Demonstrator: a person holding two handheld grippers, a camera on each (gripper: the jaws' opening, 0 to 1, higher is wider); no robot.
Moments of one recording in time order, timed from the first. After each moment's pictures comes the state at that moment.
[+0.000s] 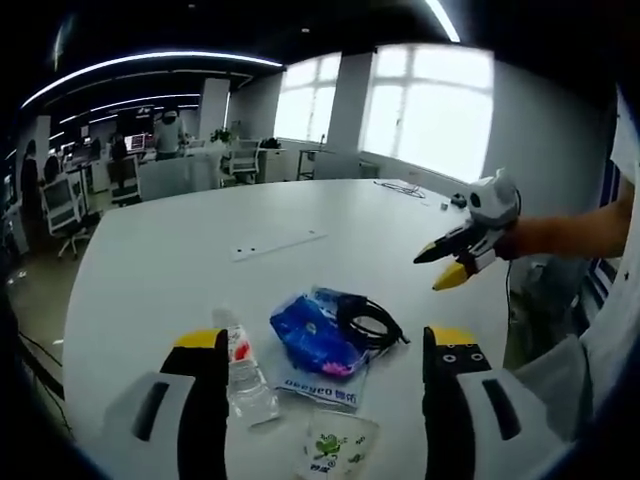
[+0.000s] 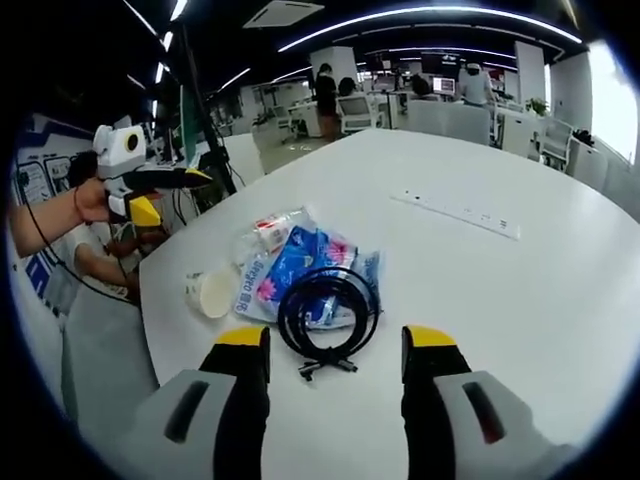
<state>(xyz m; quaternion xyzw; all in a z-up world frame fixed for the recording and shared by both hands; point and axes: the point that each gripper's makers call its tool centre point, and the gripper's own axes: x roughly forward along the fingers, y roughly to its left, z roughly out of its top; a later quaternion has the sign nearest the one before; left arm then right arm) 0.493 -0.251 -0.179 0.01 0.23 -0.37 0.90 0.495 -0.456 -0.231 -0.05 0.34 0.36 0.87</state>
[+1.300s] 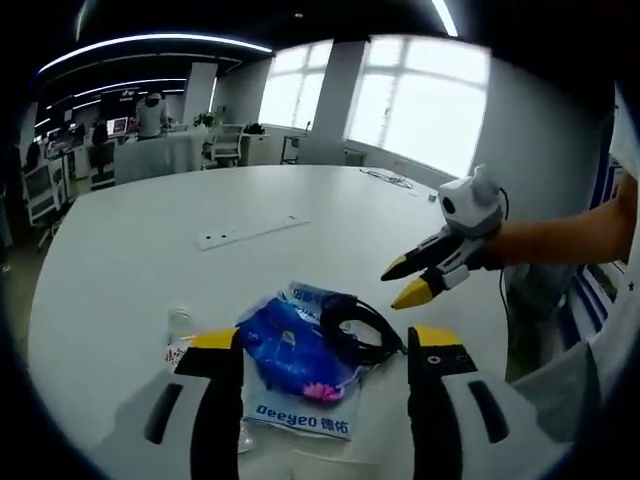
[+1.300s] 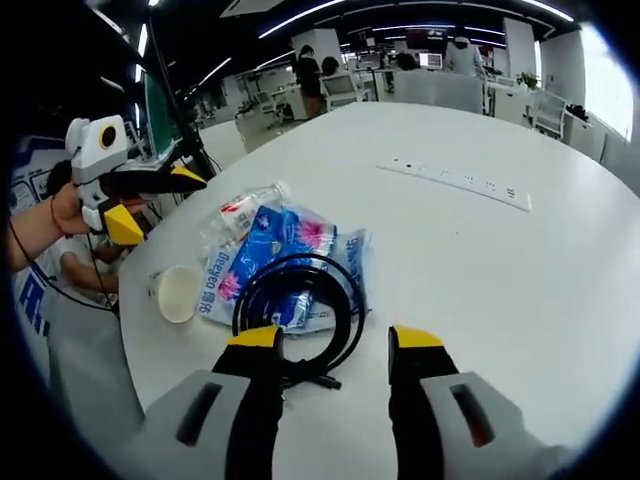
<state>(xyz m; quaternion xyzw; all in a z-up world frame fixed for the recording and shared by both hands) 0.520 -0.303 -0.221 -0.01 0.26 -0.41 0.87 0.529 -0.447 -0.287 -0.03 0.39 0.34 0.86</state>
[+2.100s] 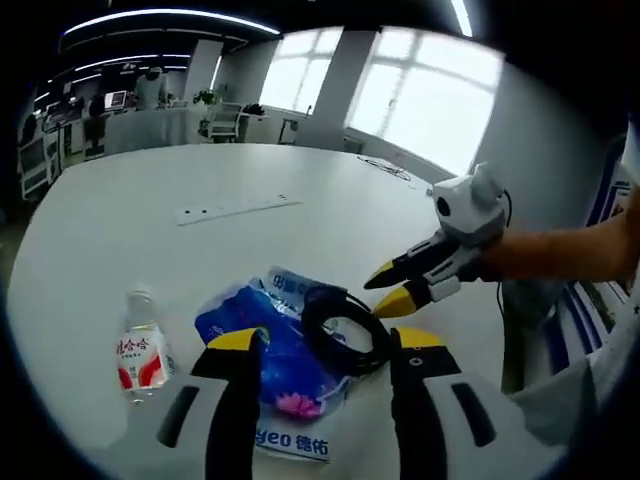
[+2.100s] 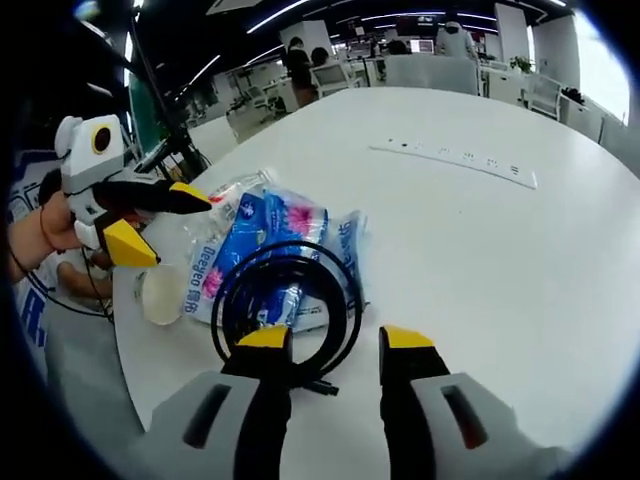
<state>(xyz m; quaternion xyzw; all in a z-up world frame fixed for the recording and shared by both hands) 0.526 -0.337 -0.253 -0.03 0.31 -0.41 0.86 0.534 -0.444 -0.312 -0.02 0.41 0.33 0.85</state>
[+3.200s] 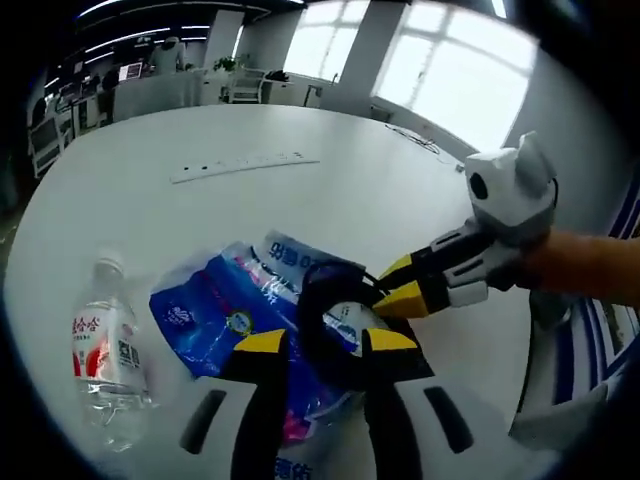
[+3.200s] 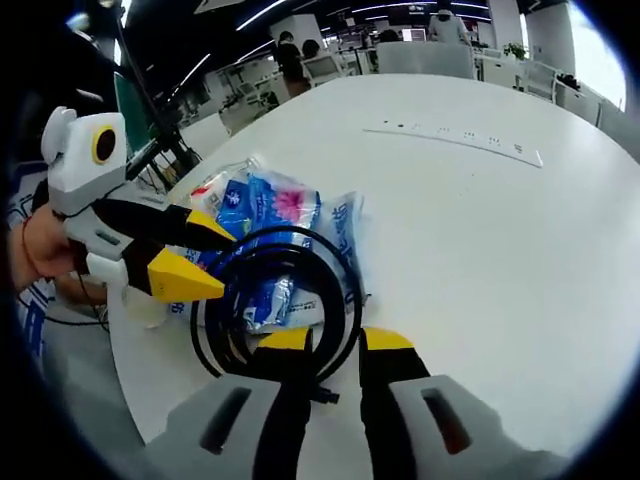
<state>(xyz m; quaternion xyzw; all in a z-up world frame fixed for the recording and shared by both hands) 0.536 -0.366 -0.307 0.00 0.39 -0.35 0.85 0.536 -0.439 -0.335 -0.01 0.43 0.31 0.85</state>
